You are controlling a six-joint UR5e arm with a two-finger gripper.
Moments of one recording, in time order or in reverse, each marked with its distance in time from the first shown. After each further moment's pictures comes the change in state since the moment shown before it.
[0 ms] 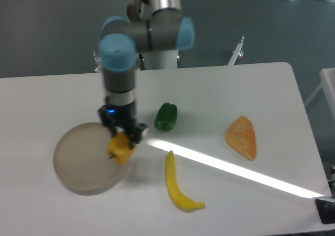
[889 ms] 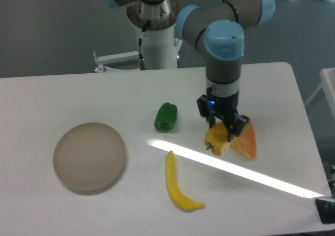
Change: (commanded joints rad) arm 0.177 -0.123 0.222 -0.095 0.092 0.336
